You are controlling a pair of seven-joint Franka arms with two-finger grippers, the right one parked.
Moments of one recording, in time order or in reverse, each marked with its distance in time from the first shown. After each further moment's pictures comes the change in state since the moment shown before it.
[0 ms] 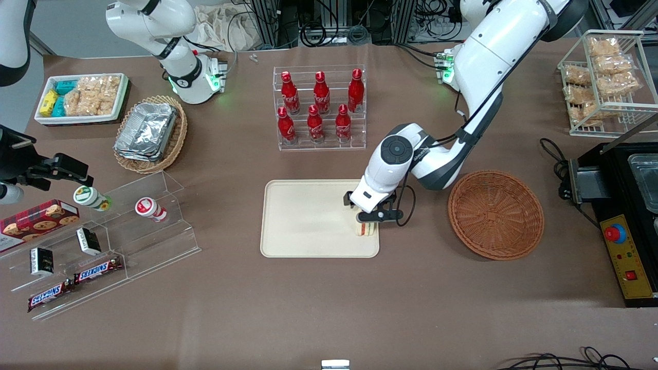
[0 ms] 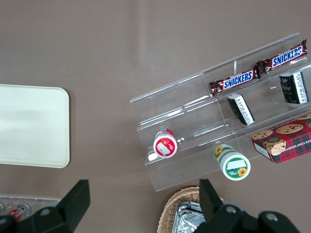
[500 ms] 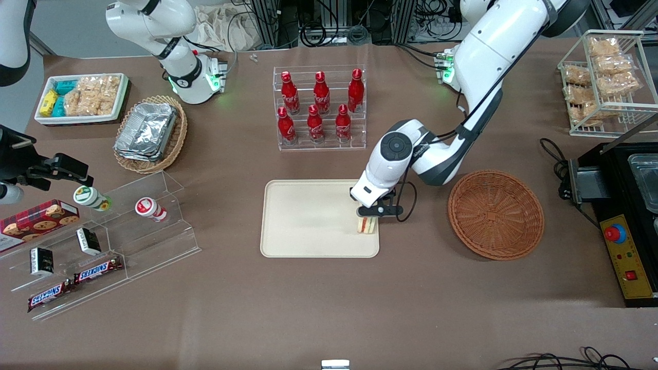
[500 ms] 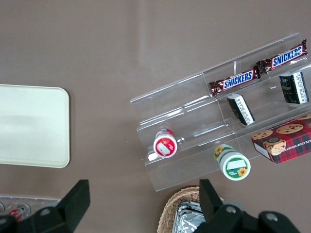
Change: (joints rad) arm -0.001 0.000 0.000 -0.060 -0.003 0.013 0.087
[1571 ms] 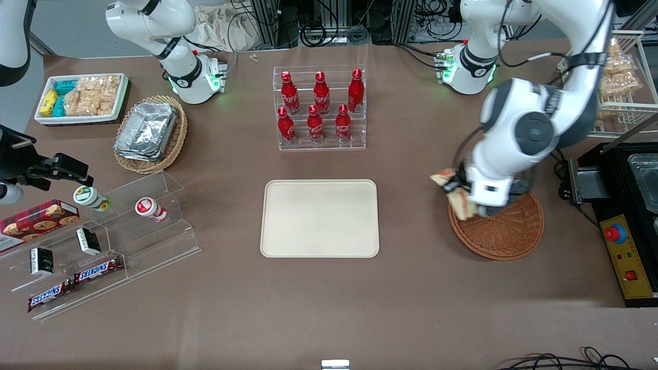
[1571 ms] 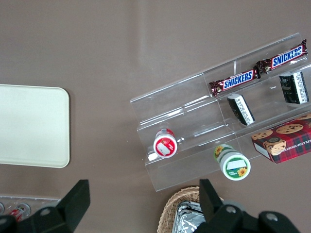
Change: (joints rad) arm 0.131 -0.427 0.139 -0.033 -0.344 -0.521 -0.017
